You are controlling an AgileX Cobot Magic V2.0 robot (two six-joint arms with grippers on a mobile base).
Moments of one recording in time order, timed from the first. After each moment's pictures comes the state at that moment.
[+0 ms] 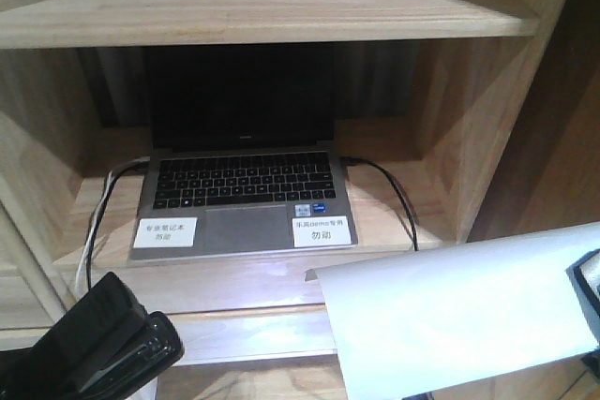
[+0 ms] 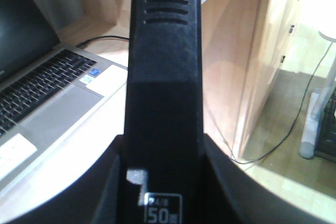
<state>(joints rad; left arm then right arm) -0.36 0.38 -0.48 -0.73 0.75 0.83 0.37 0.35 -0.01 -0.33 -0.71 1.54</state>
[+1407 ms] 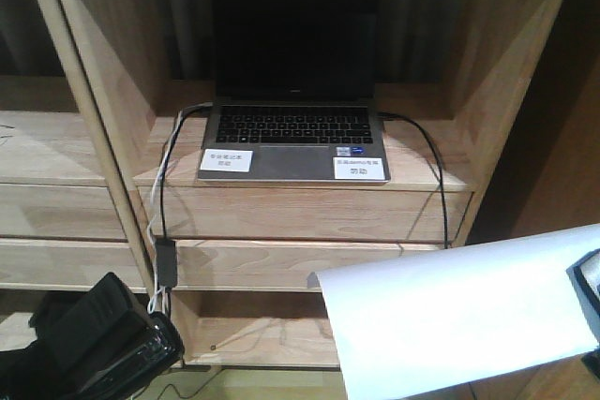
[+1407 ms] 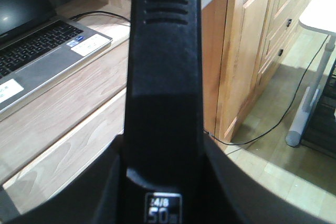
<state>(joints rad) -0.36 0.38 -0.48 -0.73 0.75 0.83 0.37 0.35 -0.01 -0.33 -0.71 1.54</state>
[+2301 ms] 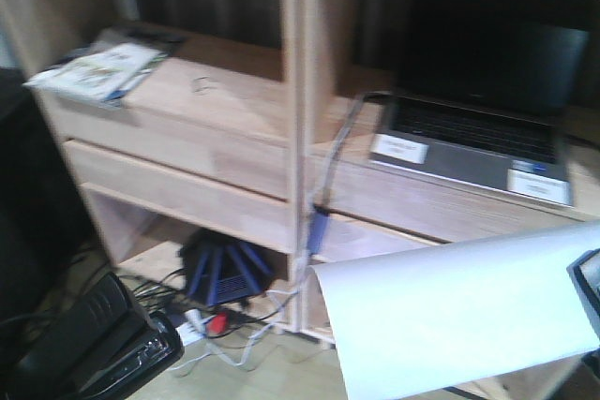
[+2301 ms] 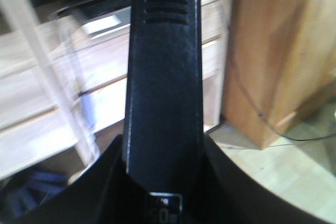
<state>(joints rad) -0.36 0.38 -0.48 -0.73 0.75 0.83 0.37 0.35 -0.01 -0.33 -0.71 1.54</state>
